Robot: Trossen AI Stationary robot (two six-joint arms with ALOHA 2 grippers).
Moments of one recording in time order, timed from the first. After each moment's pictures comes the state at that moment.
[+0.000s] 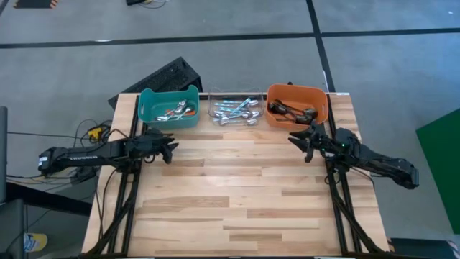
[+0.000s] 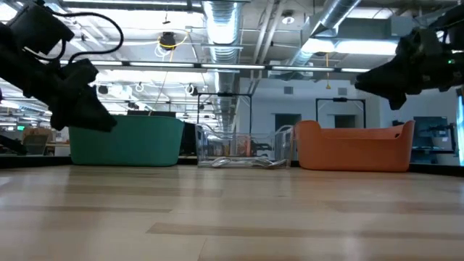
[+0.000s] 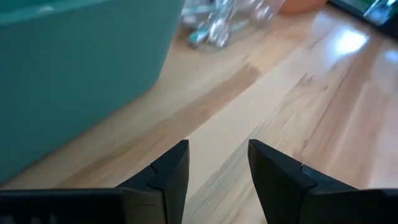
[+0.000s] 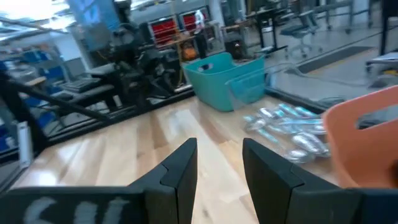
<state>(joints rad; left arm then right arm) 0.17 0.33 0.12 -0.36 -0.35 -0.52 -0.35 0.00 0.04 -0.06 -0.05 0.25</state>
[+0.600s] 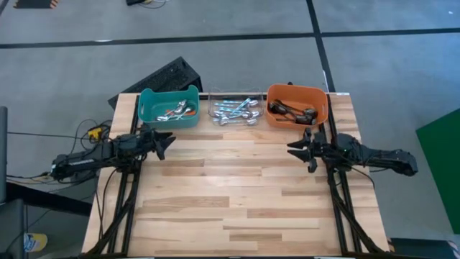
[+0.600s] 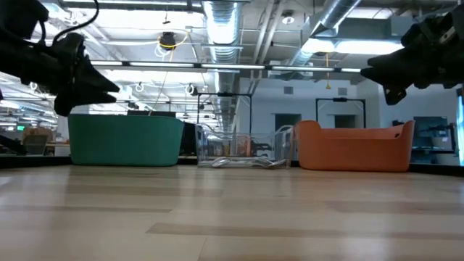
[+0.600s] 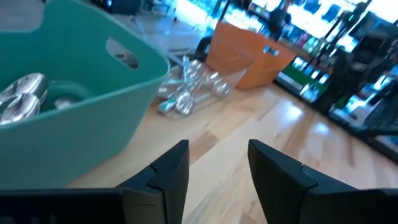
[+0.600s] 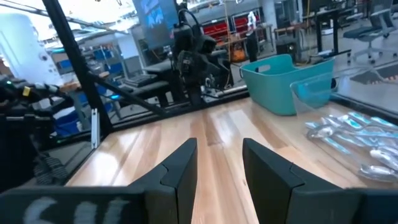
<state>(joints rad) 0.17 0.01 0.11 -0.36 -0.35 -0.52 -0.12 0.01 0.01 0.03 -0.05 0.25</state>
